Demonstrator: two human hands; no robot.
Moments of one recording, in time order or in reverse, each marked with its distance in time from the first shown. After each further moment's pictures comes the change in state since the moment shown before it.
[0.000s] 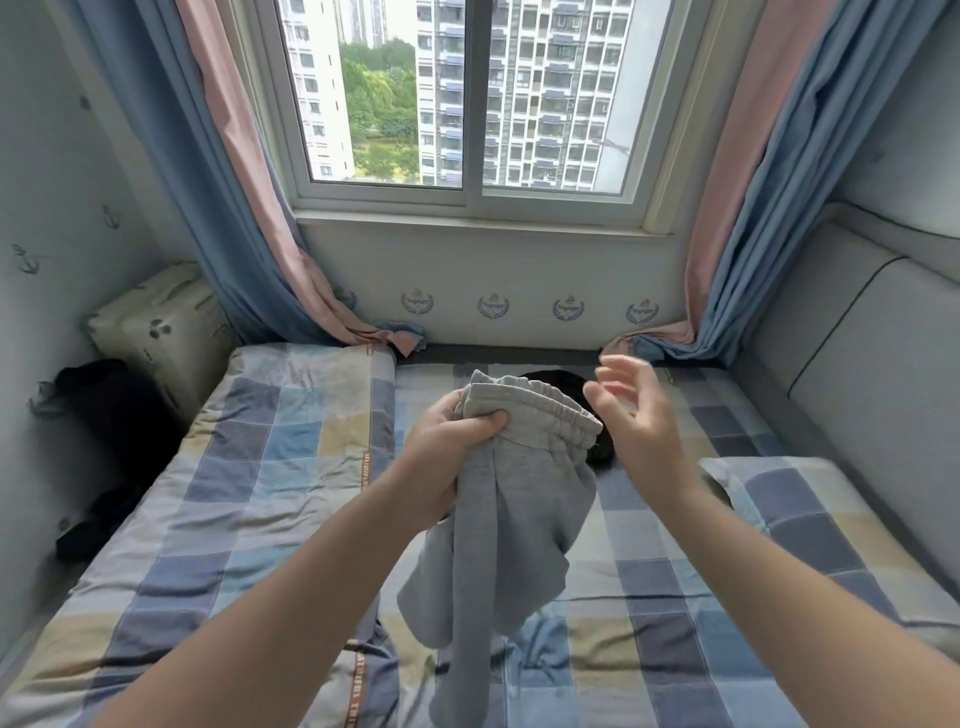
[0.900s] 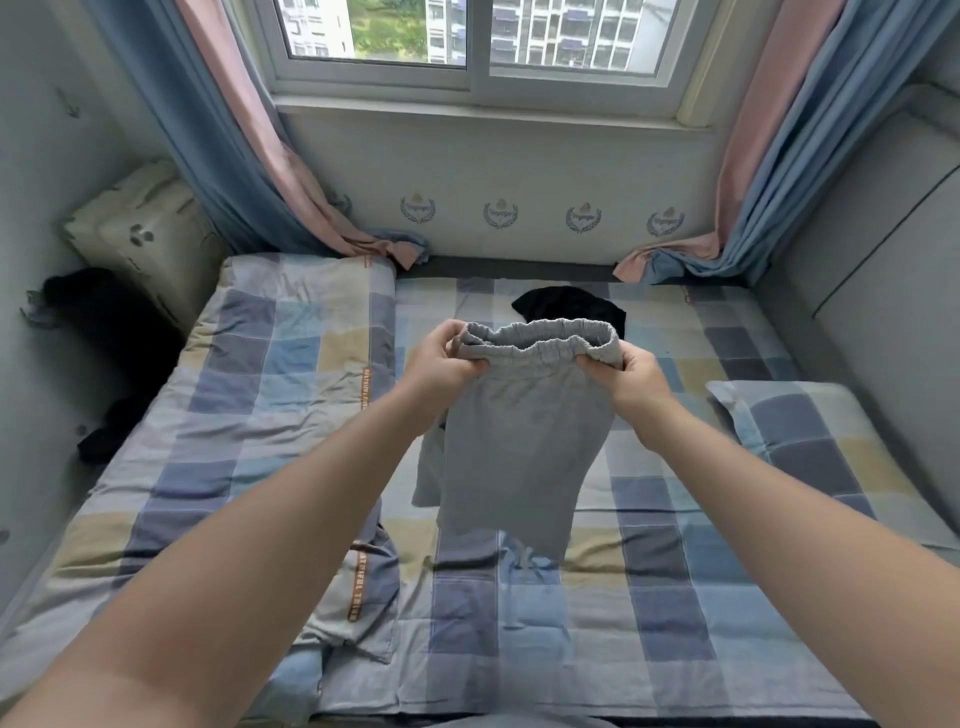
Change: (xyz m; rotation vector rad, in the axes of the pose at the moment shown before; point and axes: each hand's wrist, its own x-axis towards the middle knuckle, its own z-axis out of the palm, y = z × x) left_hand 0.077 -0.063 -0.026 0.417 0.200 0.031; right_hand 0.026 0.091 -0.003 0.164 -0.212 0.345
